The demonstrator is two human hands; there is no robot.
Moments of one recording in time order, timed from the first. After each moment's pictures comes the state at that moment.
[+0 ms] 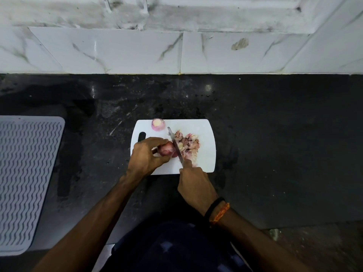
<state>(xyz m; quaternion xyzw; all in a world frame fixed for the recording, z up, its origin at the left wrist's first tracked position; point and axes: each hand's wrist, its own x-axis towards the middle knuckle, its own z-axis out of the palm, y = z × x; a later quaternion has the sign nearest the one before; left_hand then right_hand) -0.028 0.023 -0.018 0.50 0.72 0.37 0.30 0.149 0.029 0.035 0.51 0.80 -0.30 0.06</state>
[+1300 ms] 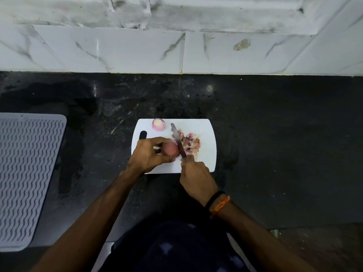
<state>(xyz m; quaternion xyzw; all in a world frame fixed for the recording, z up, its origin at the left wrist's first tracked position) -0.030 0.030 -0.009 0.52 0.69 0.33 0.37 0.149 0.044 0.044 0.51 0.79 -0.32 0.06</state>
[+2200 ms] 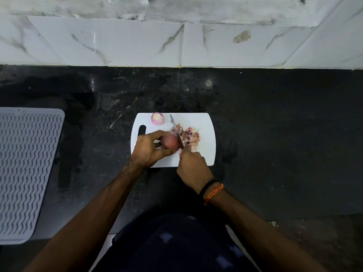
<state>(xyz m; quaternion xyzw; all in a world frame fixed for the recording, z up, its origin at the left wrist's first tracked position) -0.022 0.028 -0.019 0.52 0.70 0.37 0.34 0.140 0.050 0.034 0.53 0.79 -0.31 0.07</state>
